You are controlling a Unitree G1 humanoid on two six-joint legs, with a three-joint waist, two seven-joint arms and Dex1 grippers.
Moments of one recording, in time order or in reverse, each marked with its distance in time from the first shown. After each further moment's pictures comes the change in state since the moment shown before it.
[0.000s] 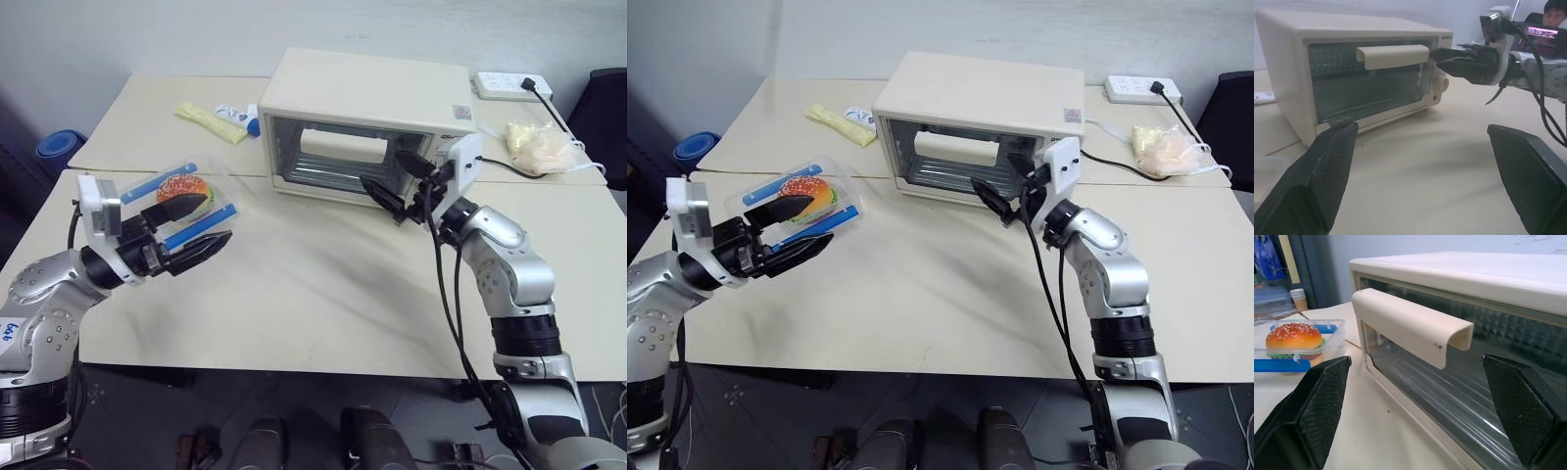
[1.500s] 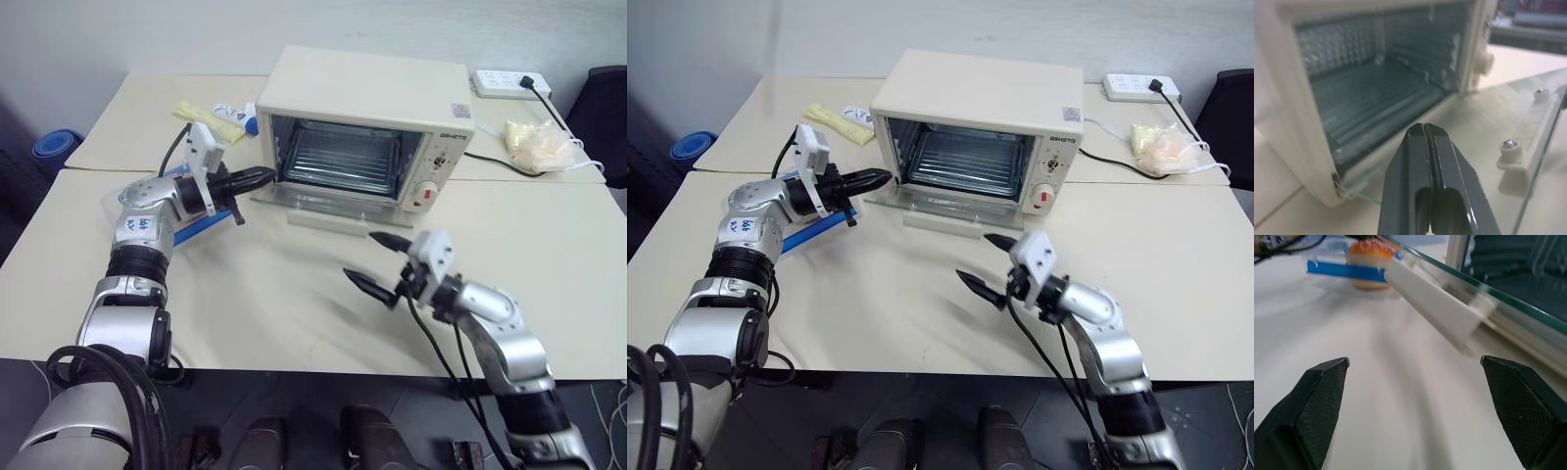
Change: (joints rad) left arm -0.786 -0.209 -0.303 1.148 0.545 -0.516 -0.269; right arm 0.545 -0.075 0.059 -0.296 -0.108 -0.185 0.171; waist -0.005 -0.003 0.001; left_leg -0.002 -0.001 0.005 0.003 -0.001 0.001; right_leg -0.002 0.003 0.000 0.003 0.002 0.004
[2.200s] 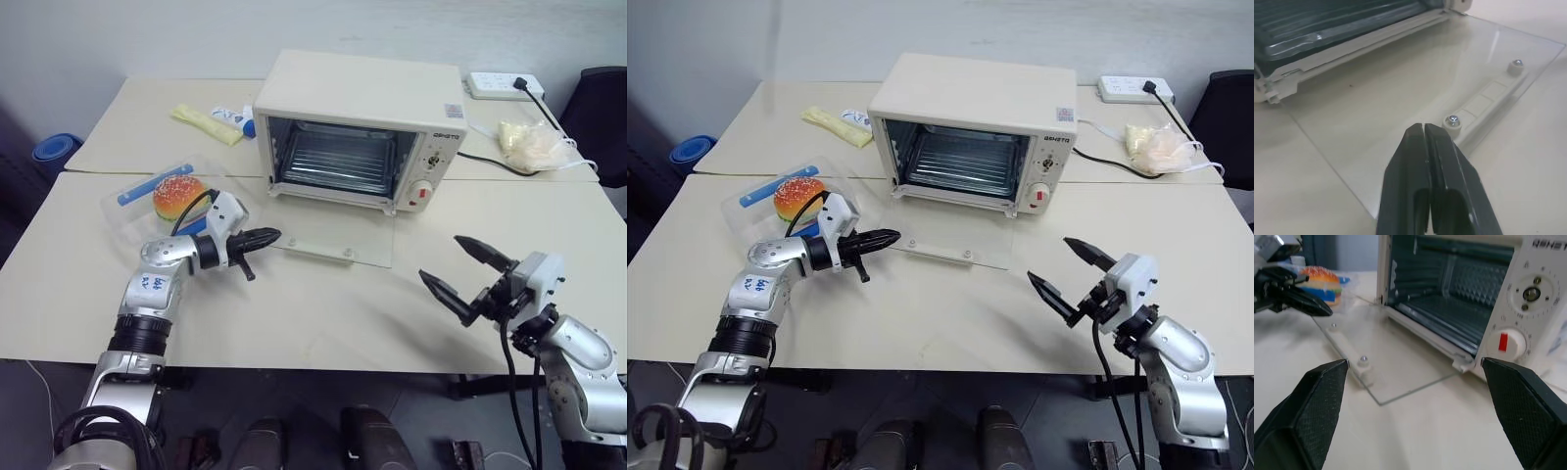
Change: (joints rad) left arm 0.462 -0.020 -0.002 -0.655 0.018 0.311 0.251; right arm 0.075 -0.059 -0.280 0.010 0.167 -0.137 0.085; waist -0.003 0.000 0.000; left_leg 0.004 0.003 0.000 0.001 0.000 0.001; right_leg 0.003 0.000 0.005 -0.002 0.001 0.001
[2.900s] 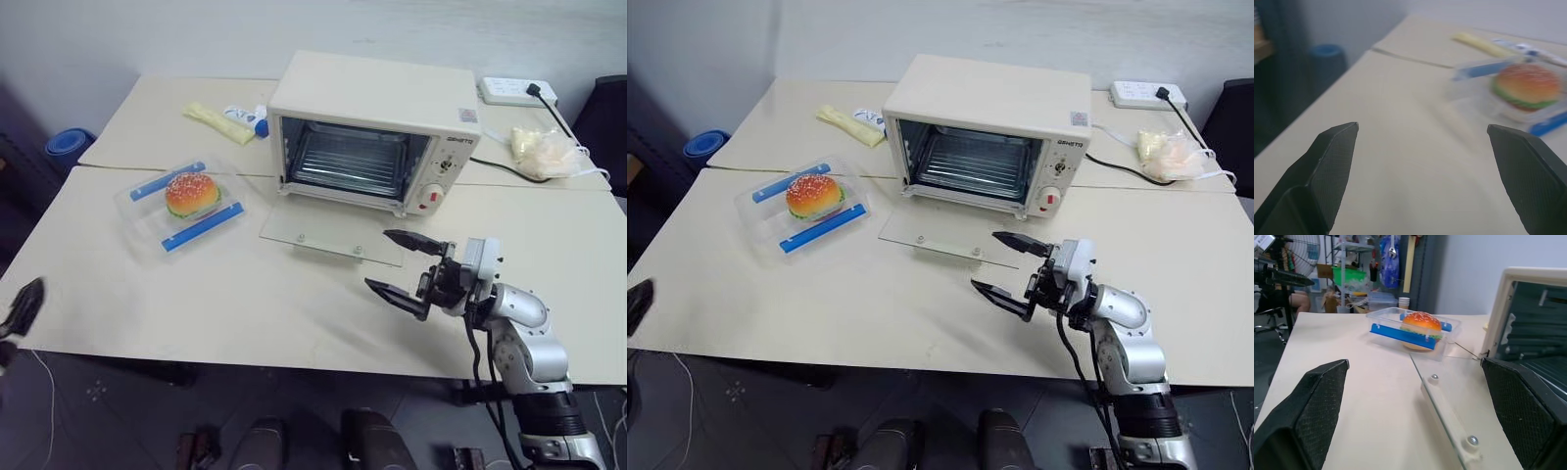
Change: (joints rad) left arm 0.796 0.033 1.031 -0.445 -0.425 0.288 0.393; right arm -0.196 0.066 0.215 0.134 0.030 -0.066 0.241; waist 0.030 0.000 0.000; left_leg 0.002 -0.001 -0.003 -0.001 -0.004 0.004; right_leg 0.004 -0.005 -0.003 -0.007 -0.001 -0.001
